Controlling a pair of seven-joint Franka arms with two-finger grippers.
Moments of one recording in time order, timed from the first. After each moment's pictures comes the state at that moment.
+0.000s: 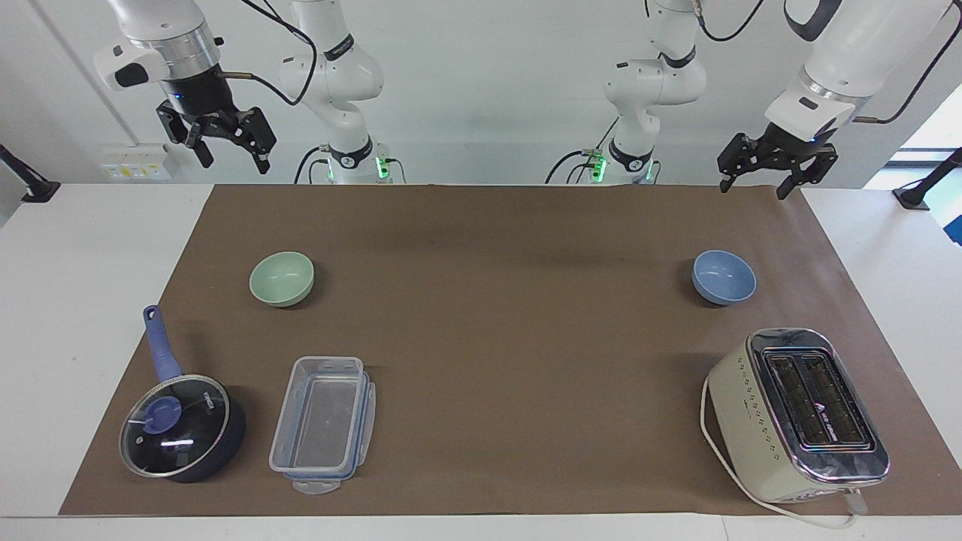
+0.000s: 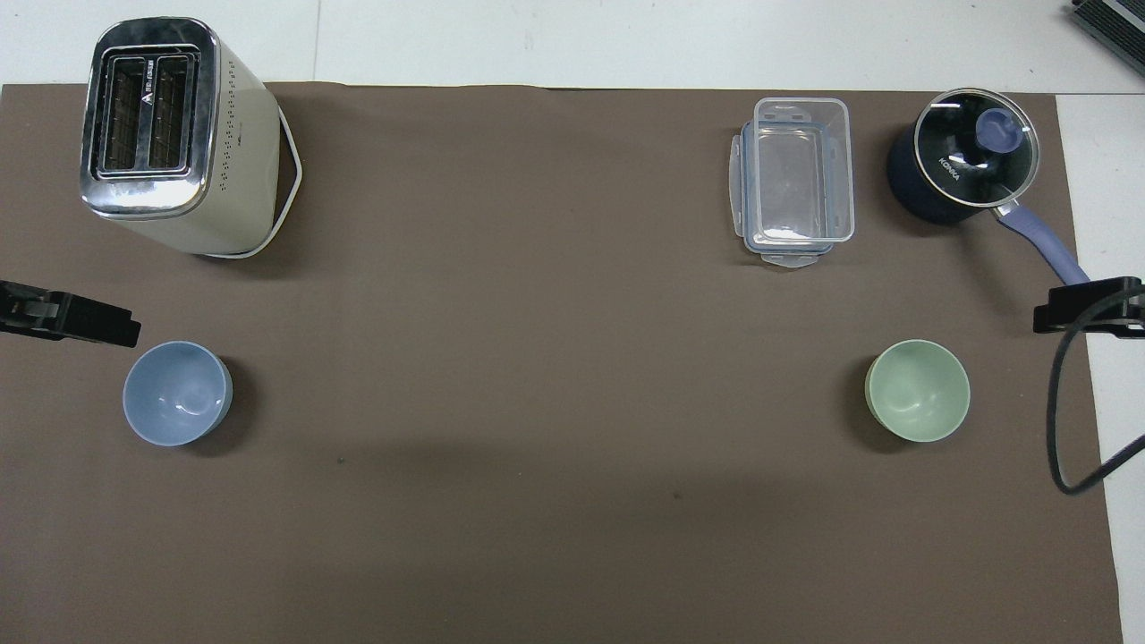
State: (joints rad) left arm -0.04 -0.06 -0.03 -1.60 -0.03 1.50 0.14; right arm 0.00 -0.12 -0.04 -1.60 -0.01 1.52 0.11
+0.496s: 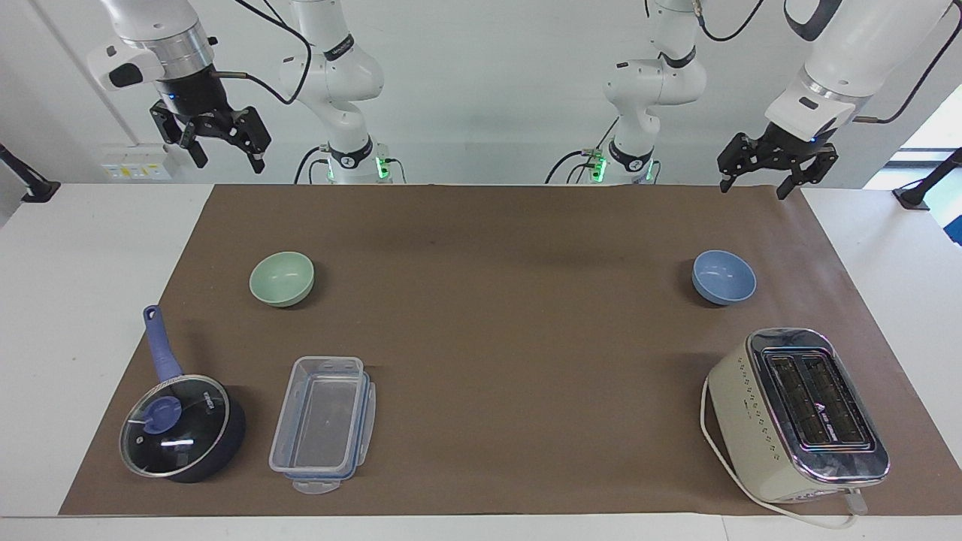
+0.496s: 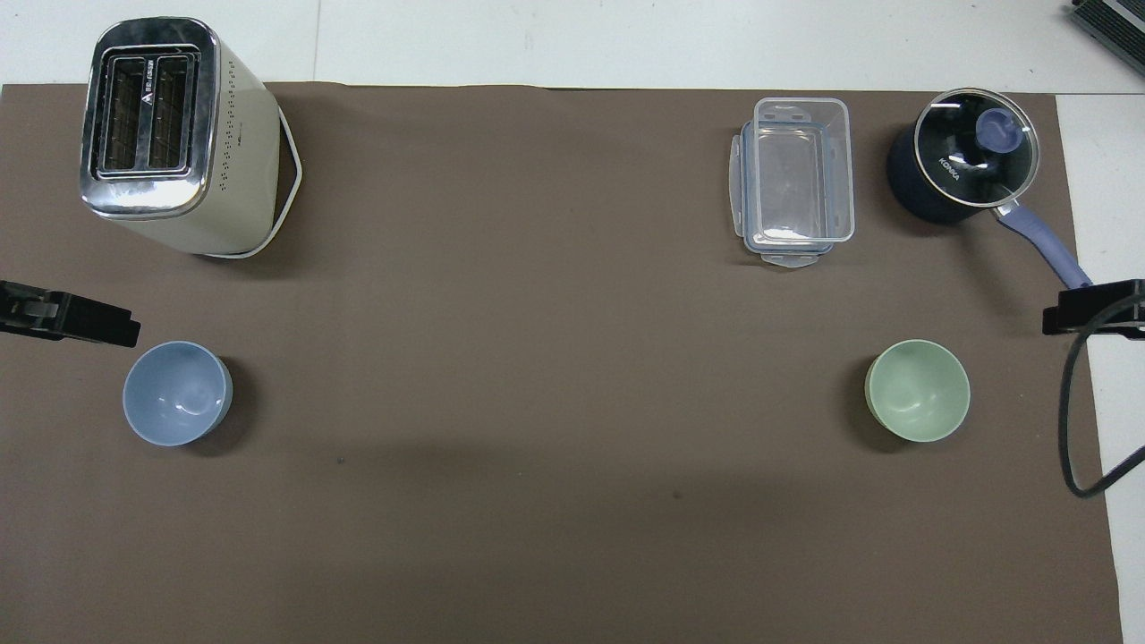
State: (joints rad) left arm -0.04 -0.06 -0.03 -1.60 -0.03 1.50 0.14; right arm -0.01 -0.12 -0.04 -1.60 -0.01 1.52 0.11
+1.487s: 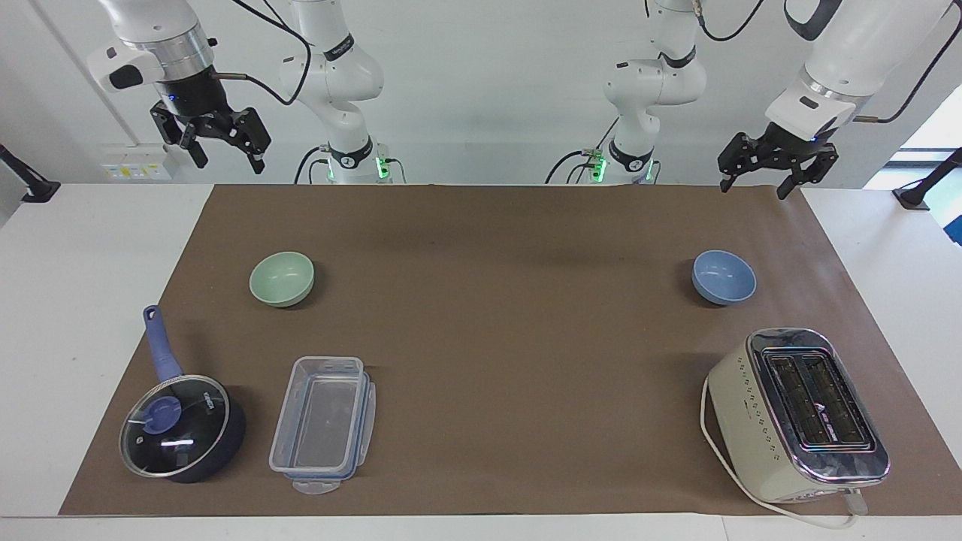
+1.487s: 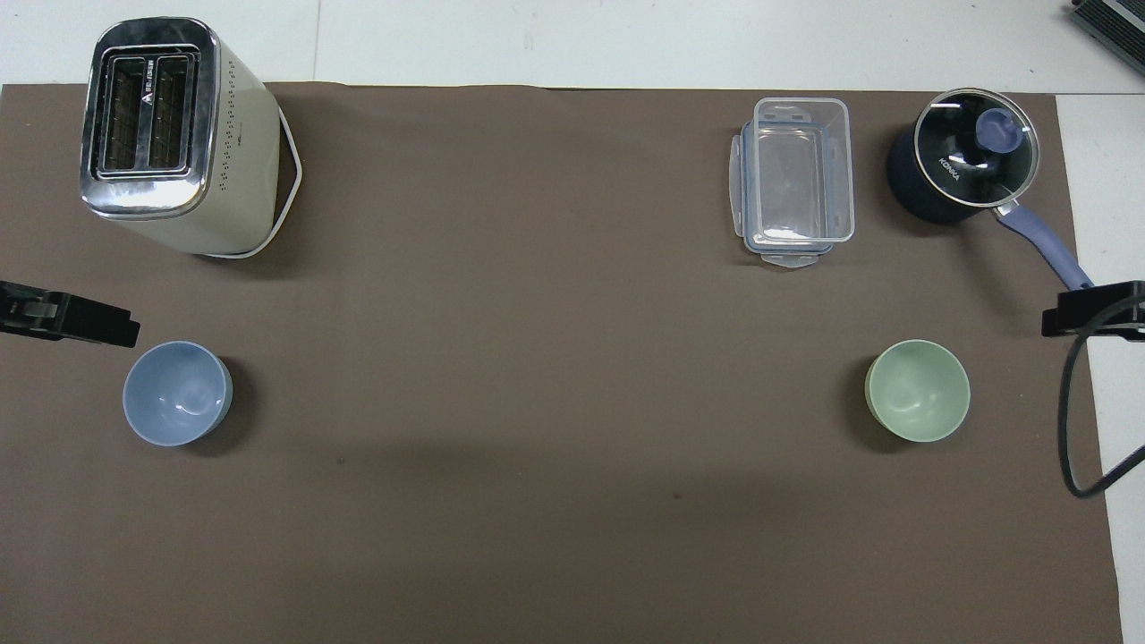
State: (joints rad) left arm -0.04 -0.06 -0.03 -1.60 -0.03 1.50 0.14; right arm -0.01 -0.12 -0.04 -1.60 -0.01 1.52 0.11
